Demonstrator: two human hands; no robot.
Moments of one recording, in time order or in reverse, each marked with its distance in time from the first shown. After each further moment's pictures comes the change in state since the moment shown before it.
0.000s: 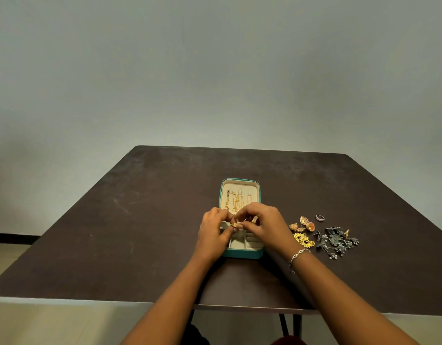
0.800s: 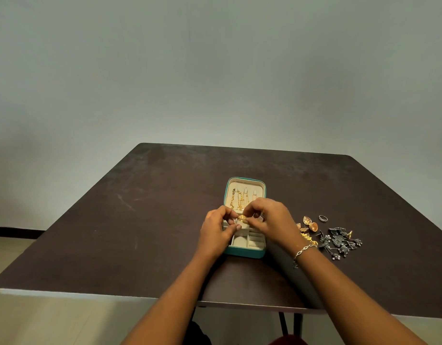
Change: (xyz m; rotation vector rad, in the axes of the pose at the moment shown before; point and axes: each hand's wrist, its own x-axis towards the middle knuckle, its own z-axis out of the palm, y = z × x) left_hand -0.002 0.004 -0.004 -0.108 0.020 -0.083; right_hand 0.005 -0.006 -0.010 -0.192 -0.020 0.000
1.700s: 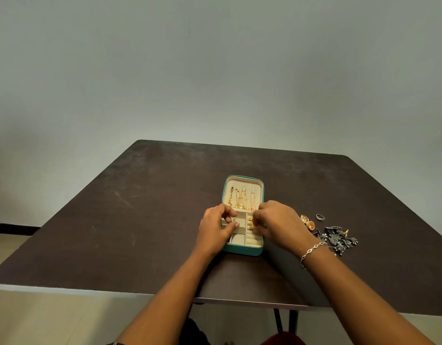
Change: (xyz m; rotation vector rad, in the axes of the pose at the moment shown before) left_hand -0.001 0.003 0.000 0.040 0.000 0.021; right_hand -0.007 -0.003 -0.018 -0.499 -0.268 -0.092
